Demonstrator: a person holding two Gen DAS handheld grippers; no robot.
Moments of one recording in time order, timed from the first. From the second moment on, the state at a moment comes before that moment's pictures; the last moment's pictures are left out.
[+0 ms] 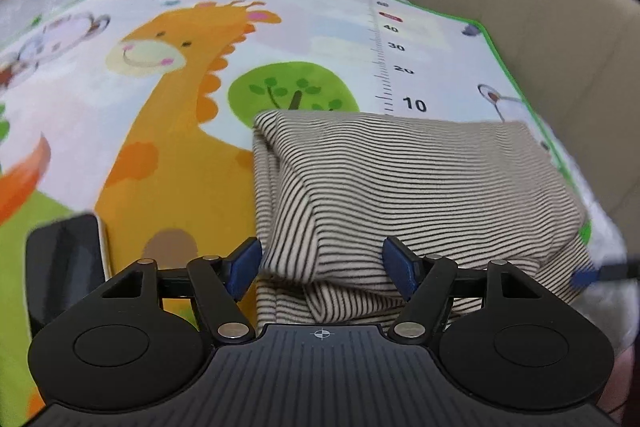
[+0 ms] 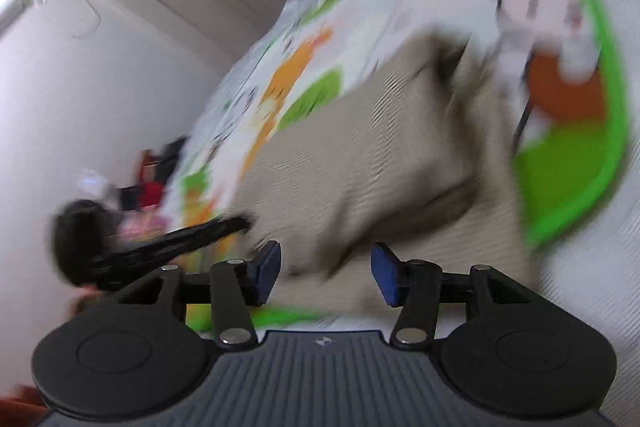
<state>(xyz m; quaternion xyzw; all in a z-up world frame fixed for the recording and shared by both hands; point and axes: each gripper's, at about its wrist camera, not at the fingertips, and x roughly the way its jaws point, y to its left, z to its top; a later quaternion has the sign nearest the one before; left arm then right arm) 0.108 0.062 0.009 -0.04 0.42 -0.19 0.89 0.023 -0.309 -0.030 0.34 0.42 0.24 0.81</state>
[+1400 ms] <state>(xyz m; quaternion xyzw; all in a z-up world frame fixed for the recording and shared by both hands) 0.120 0.061 -0.002 -0.07 0.41 -0.15 0.90 0.040 -0.299 -0.065 0.43 0.38 0.12 0.81</state>
